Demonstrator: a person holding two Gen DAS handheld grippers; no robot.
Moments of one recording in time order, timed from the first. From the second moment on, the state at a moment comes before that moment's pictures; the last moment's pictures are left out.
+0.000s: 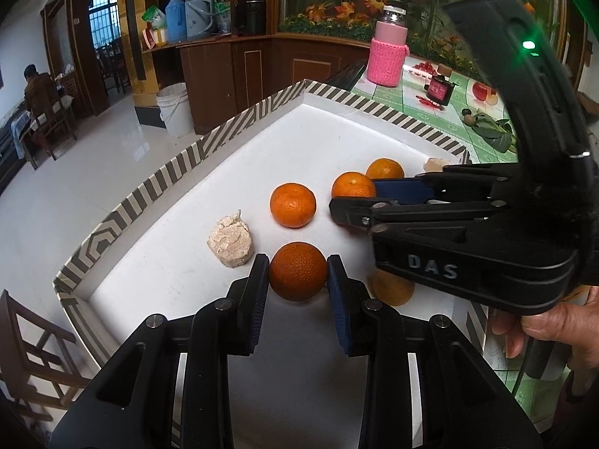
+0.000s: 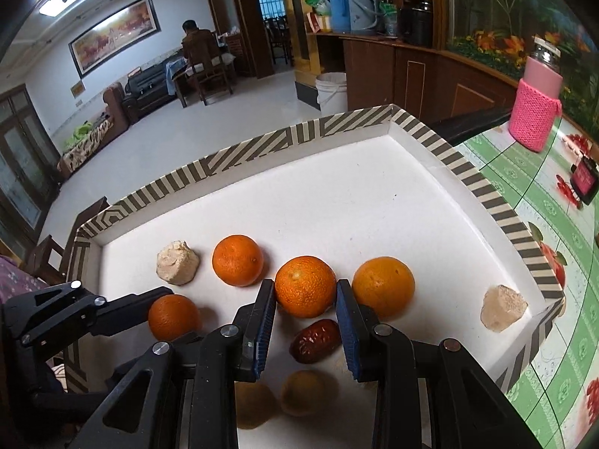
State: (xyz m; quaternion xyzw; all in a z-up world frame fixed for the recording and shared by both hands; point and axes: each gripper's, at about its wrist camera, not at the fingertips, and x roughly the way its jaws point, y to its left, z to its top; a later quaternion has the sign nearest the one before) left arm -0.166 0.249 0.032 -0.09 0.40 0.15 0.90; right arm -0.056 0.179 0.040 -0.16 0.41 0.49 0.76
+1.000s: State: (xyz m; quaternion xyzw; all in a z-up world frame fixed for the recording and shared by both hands) left arm -0.166 0.214 0.064 -0.06 0.34 0.17 0.92; right arm -0.080 0.043 0.089 -0.03 0.35 0.44 0.83
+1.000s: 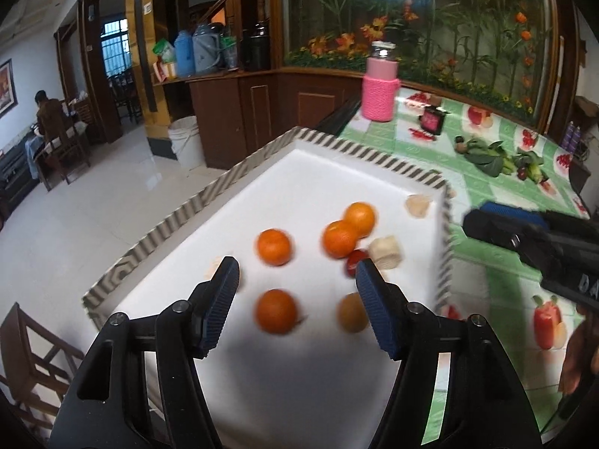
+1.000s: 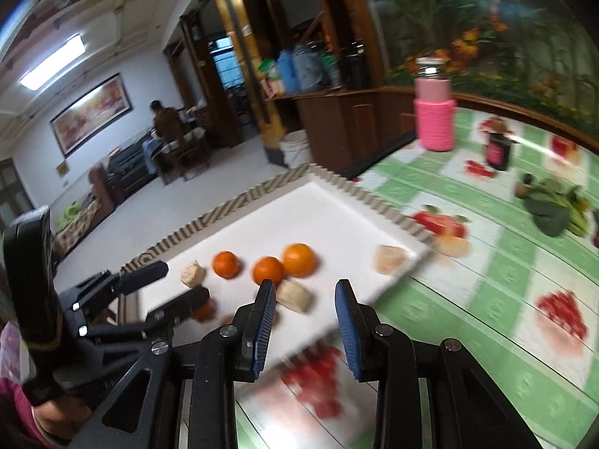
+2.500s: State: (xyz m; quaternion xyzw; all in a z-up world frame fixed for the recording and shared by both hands) left arm -0.110 0.117 0.062 -0.05 0.38 0.02 0.92; right arm -0.032 -0.189 0.038 0.05 0.42 0.20 0.88
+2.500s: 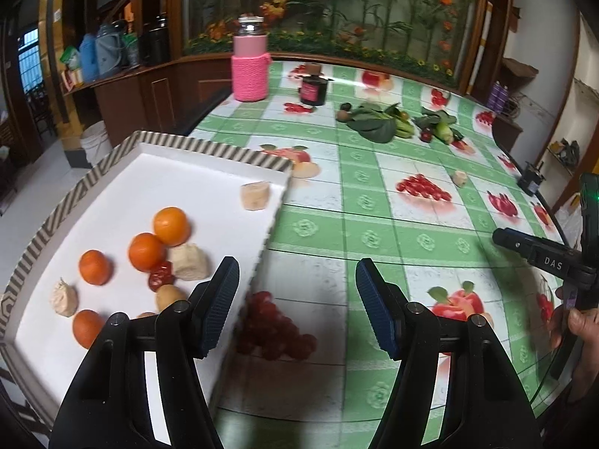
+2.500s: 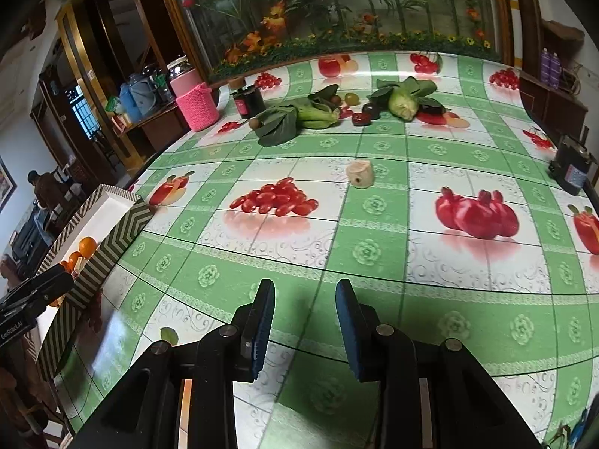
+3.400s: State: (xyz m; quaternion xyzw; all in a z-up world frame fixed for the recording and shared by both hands) left arm -0.100 0.118 0.048 -0.04 0.40 0.00 0.91; right arm -0.062 -0.268 0.057 0.05 0.41 0.13 0.90
